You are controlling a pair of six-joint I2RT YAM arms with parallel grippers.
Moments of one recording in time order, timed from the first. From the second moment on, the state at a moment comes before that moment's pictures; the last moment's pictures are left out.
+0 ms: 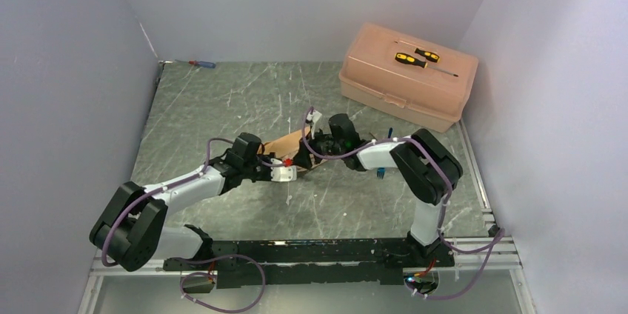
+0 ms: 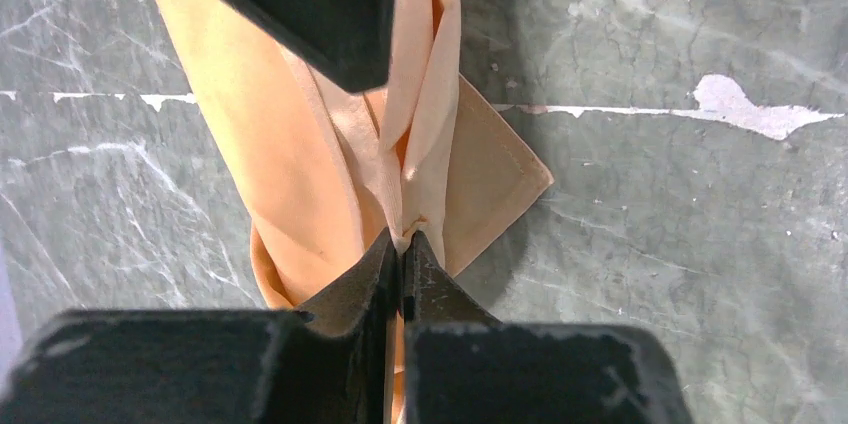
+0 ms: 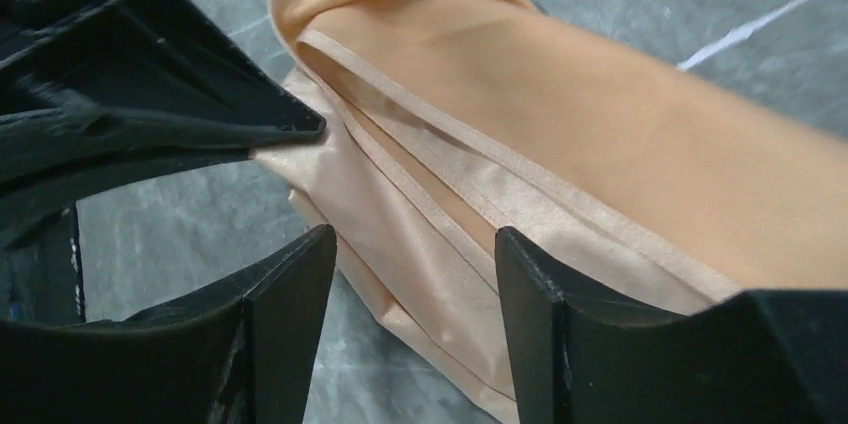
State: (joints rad) left arm -0.57 1.30 0.56 -0.05 0.30 1.04; right arm 0.67 1.88 0.87 0.52 -0.57 0.18
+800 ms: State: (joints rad) left arm -0.55 1.24 0.56 -0.07 0.30 0.90; right arm 0.71 1.95 0.86 0.73 -0.85 -0.11
